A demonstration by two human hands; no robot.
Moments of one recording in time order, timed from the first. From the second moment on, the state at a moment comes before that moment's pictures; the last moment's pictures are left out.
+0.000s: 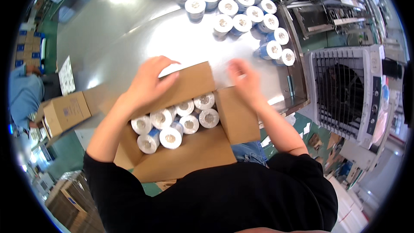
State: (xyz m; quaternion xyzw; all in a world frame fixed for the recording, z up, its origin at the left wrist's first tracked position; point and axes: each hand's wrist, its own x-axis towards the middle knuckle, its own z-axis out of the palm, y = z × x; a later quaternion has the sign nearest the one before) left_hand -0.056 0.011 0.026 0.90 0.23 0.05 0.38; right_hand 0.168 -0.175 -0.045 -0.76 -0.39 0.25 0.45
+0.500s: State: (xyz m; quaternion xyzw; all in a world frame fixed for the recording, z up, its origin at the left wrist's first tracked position) left_hand 0.291 0.130 -0.209 0.99 0.03 -0.17 0.01; right_hand 0.454 -0.210 -0.250 -0.91 0.05 0.23 0.33
